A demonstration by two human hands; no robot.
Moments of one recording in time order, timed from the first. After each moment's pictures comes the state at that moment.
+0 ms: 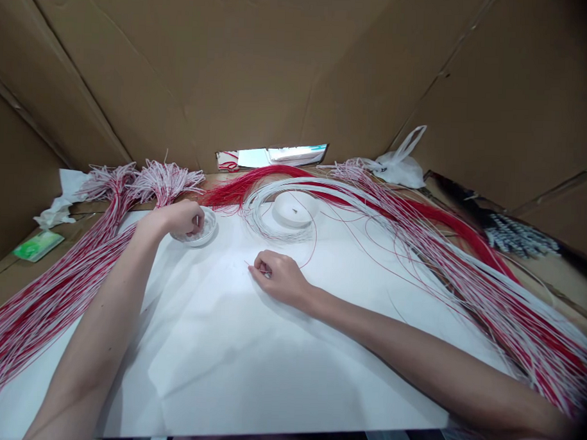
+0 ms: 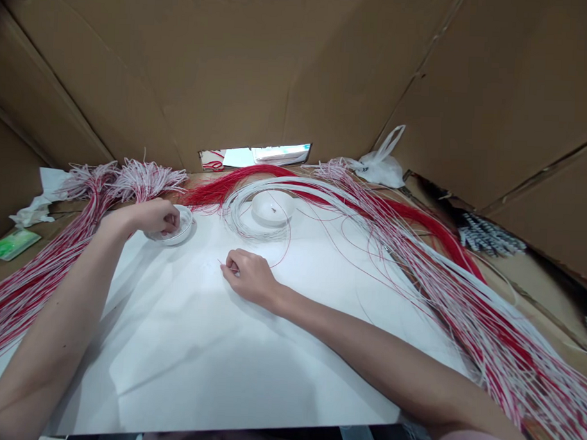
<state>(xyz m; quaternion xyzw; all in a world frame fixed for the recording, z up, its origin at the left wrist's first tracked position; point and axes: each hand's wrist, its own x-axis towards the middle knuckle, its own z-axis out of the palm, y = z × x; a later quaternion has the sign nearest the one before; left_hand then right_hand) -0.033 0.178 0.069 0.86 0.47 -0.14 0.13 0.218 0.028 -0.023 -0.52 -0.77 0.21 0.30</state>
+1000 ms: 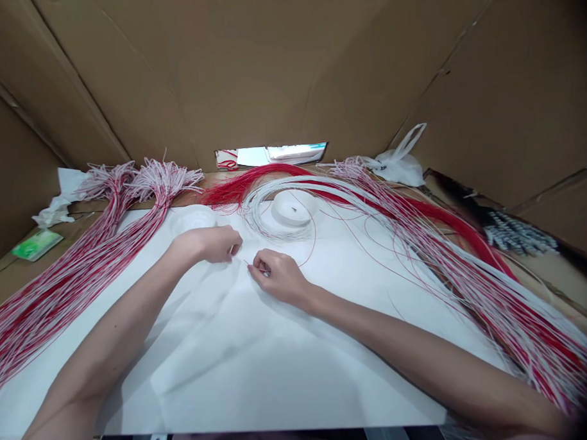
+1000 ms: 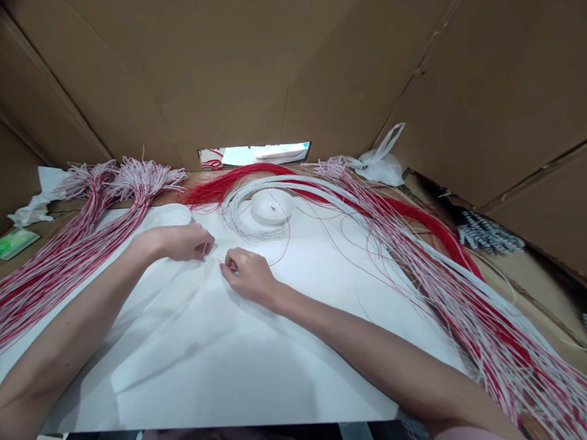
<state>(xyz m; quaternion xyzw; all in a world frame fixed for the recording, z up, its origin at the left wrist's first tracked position) 0.042 0.114 0.065 0.90 0.36 -0.21 0.12 0.217 0.028 -0.024 -0.52 -0.78 0.20 0.29</state>
